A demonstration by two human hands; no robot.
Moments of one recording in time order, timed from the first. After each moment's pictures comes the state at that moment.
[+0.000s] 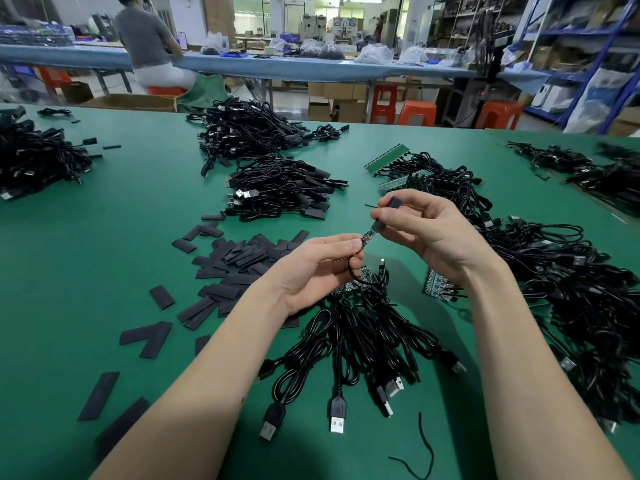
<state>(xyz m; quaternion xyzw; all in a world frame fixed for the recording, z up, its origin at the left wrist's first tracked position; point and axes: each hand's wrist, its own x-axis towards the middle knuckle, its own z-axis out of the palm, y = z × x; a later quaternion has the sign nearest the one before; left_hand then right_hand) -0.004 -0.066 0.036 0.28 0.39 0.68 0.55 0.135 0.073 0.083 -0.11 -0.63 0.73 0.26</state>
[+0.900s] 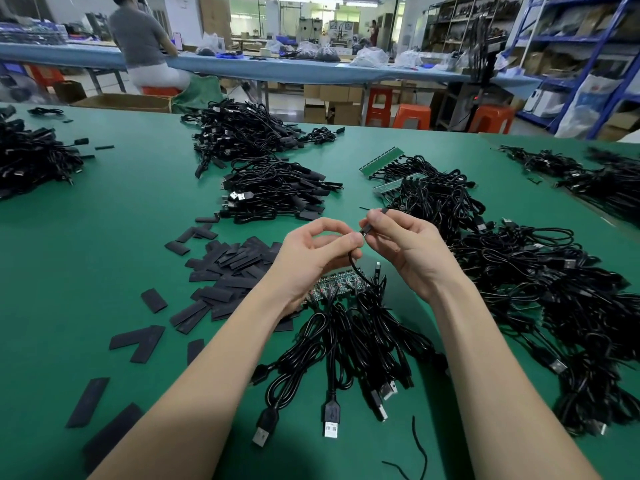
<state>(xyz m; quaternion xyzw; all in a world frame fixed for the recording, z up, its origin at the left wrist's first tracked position) 0.000 -0.062 0.038 0.33 0.47 0.72 0.38 0.121 0.063 0.058 -0.16 -0.54 0.77 0.29</state>
